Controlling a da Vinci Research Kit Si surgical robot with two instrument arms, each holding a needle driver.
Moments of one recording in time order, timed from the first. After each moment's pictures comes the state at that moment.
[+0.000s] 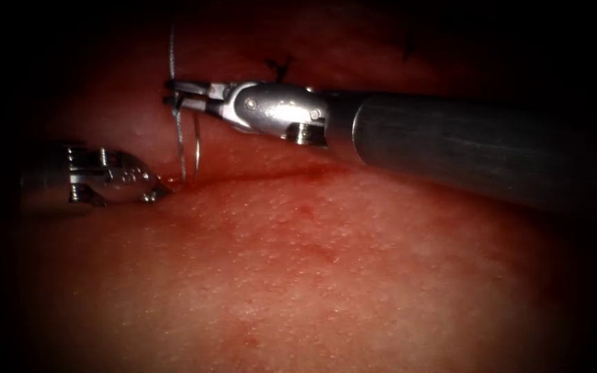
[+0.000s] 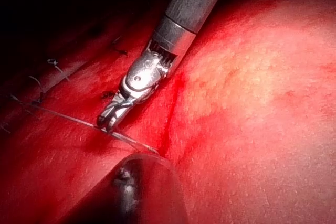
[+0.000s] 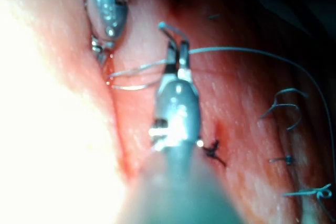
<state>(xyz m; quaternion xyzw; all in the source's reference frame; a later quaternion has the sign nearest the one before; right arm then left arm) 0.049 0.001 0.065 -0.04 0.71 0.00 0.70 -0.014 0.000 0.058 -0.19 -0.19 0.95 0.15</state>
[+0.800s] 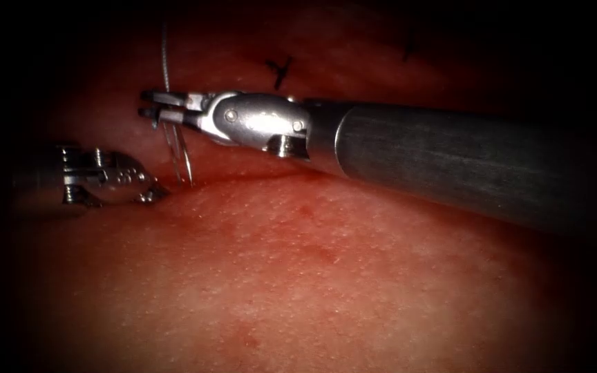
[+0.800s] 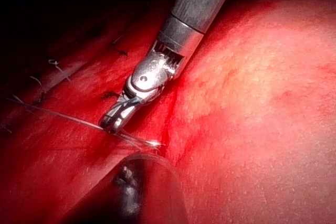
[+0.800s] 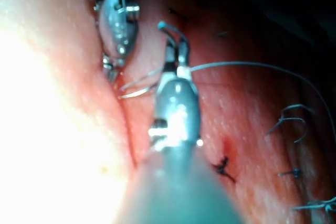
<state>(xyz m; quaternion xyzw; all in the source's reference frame) 0.050 0.001 0.062 -0.02 0.72 0.01 0.70 -0.014 0.000 0.058 -0.20 -0.18 0.95 0.15</state>
